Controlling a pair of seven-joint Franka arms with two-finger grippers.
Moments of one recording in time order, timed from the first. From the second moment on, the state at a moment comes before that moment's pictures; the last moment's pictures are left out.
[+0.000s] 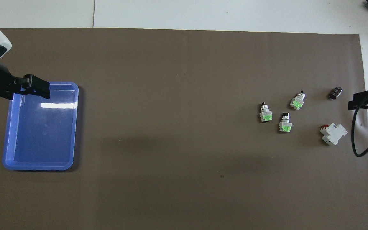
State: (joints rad) left arm 0.11 0.09 -0.24 -1.49 0.01 1.54 -0.09; right arm 0.05 -0.05 -0.13 -1.77 0.00 1.80 0.13
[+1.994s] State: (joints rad) left arm 0.11 0.09 -0.24 -1.49 0.01 1.54 -0.09; right arm 0.02 0.37 -0.13 -2.00 0.03 2.44 0.13
